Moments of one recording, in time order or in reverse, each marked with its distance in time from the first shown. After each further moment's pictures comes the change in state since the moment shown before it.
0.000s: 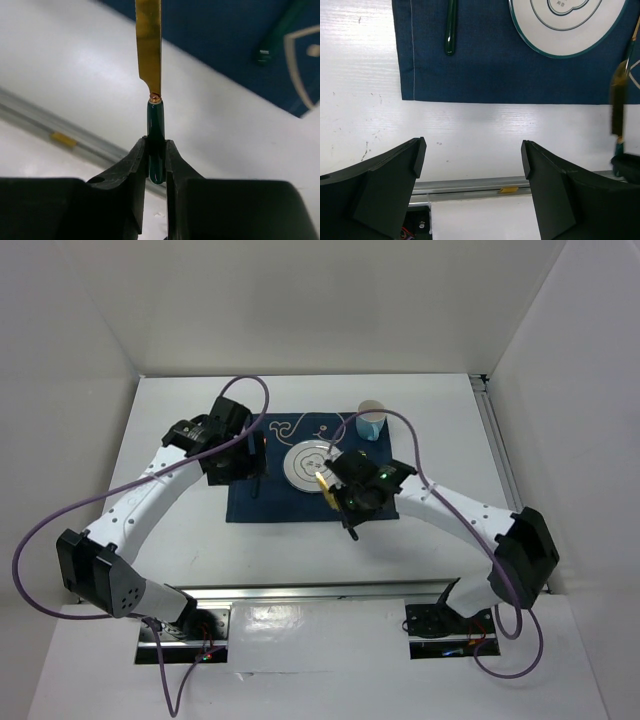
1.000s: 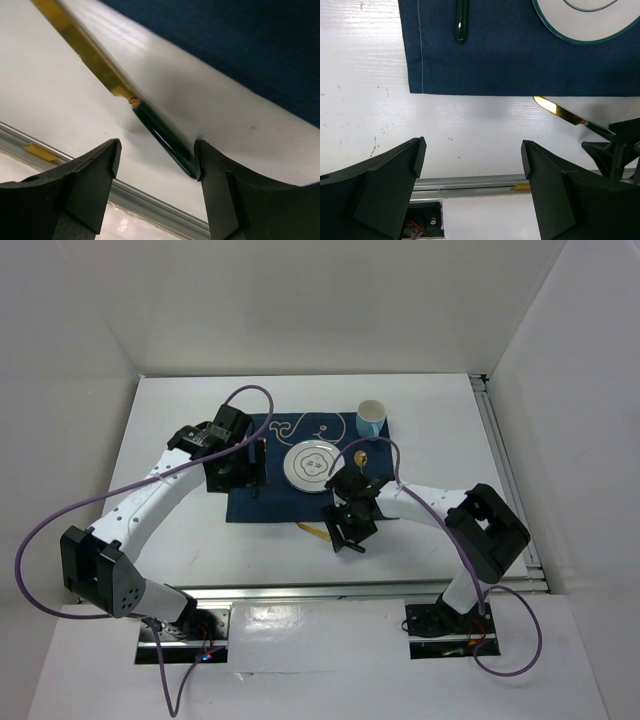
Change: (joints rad) left arm -0.004 0.000 -0.068 0.011 -0.004 0.032; right arm -0.112 0.180 -0.205 0.256 -0.177 0.019
